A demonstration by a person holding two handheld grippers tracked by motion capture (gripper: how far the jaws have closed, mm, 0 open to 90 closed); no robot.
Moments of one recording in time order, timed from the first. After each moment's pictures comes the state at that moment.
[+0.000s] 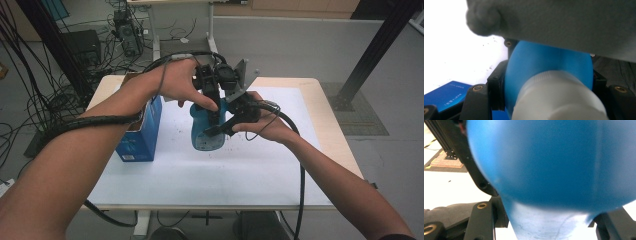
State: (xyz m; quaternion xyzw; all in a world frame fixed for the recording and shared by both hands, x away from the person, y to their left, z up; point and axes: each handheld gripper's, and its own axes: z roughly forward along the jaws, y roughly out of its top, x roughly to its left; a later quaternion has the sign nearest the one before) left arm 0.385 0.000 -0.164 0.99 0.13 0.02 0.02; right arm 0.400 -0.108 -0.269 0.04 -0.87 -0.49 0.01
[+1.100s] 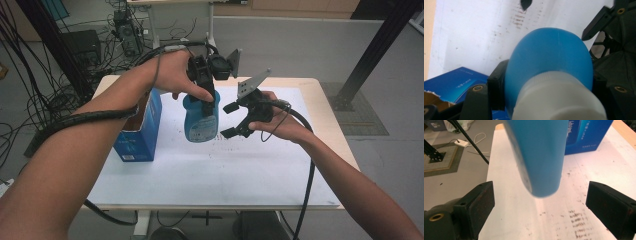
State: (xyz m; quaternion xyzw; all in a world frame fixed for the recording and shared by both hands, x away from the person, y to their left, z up) left arm 0.400 0.015 -0.149 0.98 0.18 0.05 0.01; right arm 0.406 -0.144 -0.273 -0.07 -0.89 -0.44 0.01
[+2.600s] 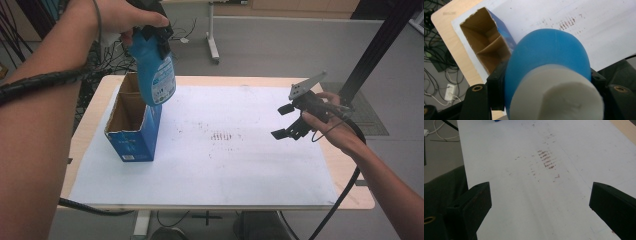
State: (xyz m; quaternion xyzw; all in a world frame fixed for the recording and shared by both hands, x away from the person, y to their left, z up) left arm 0.418 0.118 -0.029 0.85 0.52 0.08 0.06; right arm 0.387 -0.259 -0.264 -0.19 -0.91 -0.36 -0.05
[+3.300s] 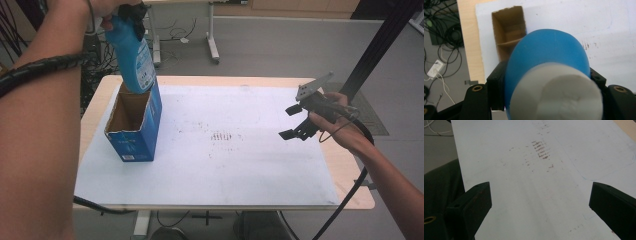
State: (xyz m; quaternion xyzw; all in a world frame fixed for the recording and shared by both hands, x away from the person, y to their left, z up) left arm 0.437 0.169 -0.013 0.75 0.65 0.10 0.09; right arm 0.388 -0.277 -0.265 -0.20 -0.92 -0.34 -0.06
